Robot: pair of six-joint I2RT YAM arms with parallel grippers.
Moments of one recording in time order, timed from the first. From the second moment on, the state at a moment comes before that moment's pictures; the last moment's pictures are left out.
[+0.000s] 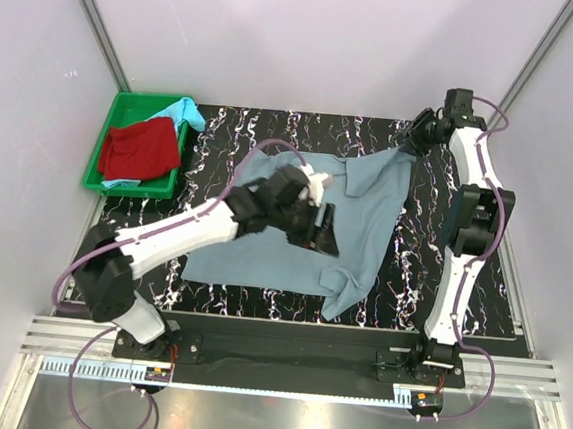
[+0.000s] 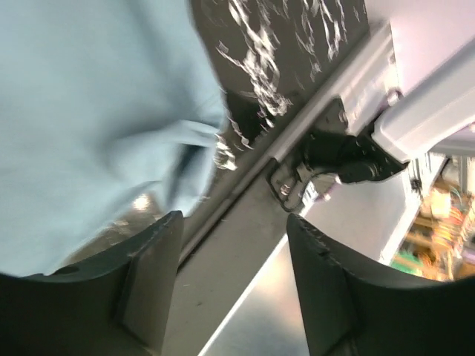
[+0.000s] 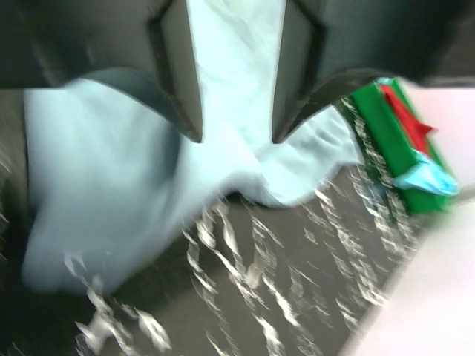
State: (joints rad) left arm -0.89 1.56 1.26 -0.43 0.41 -0.66; right arm -0.07 2.30 2.14 -0.68 -0.41 0.71
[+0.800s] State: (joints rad) left arm -0.28 1.43 0.95 -0.65 0.35 -0.58; right arm 0.21 1.38 0.85 -0.92 -0.34 0.65
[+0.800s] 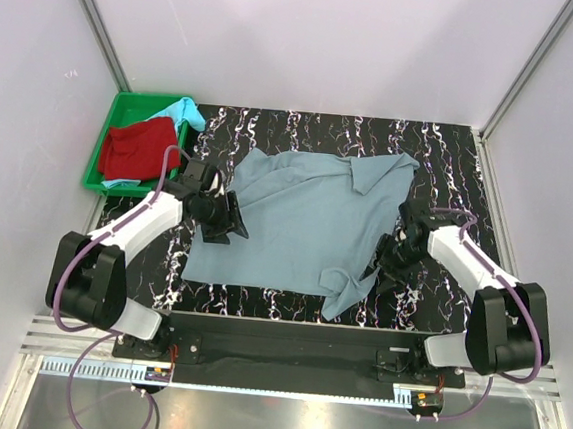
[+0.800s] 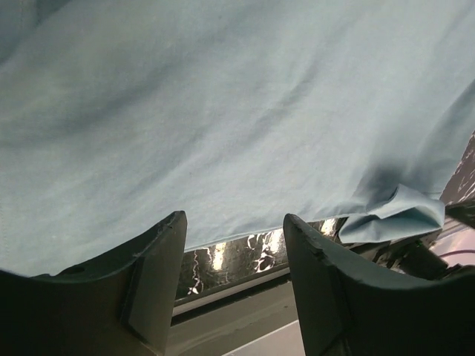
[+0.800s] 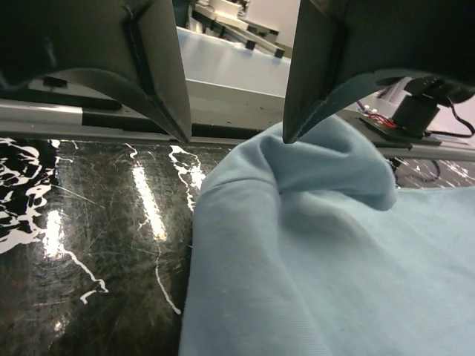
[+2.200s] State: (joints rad) left arm -0.23 1.33 0.92 -0.64 0.31 -0.51; right arm 0.38 1.71 1.32 -0.94 -0.18 0.58
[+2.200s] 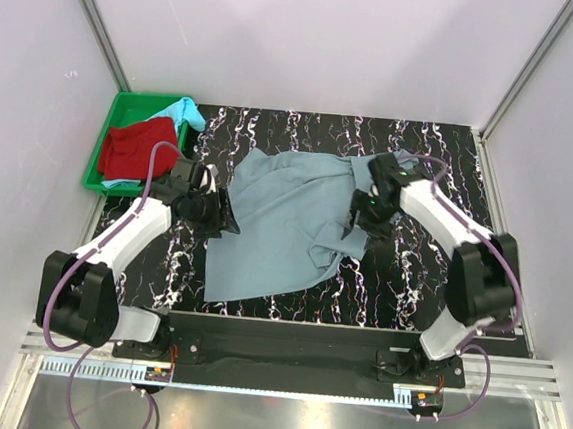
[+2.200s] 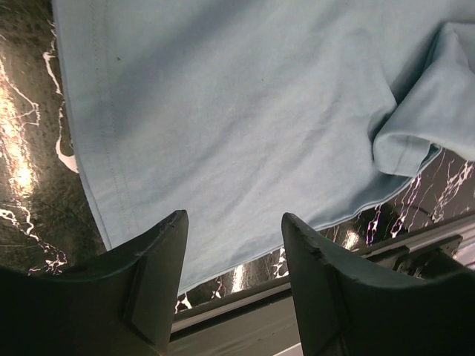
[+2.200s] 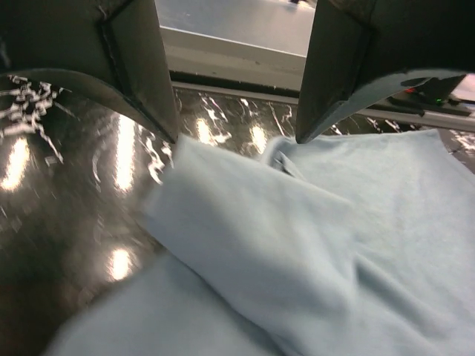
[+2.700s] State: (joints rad) left arm -0.22 1.33 0.90 -0.65 0.40 -0.46; right arm 0.31 1.55 1.05 -0.71 -0.29 0.61
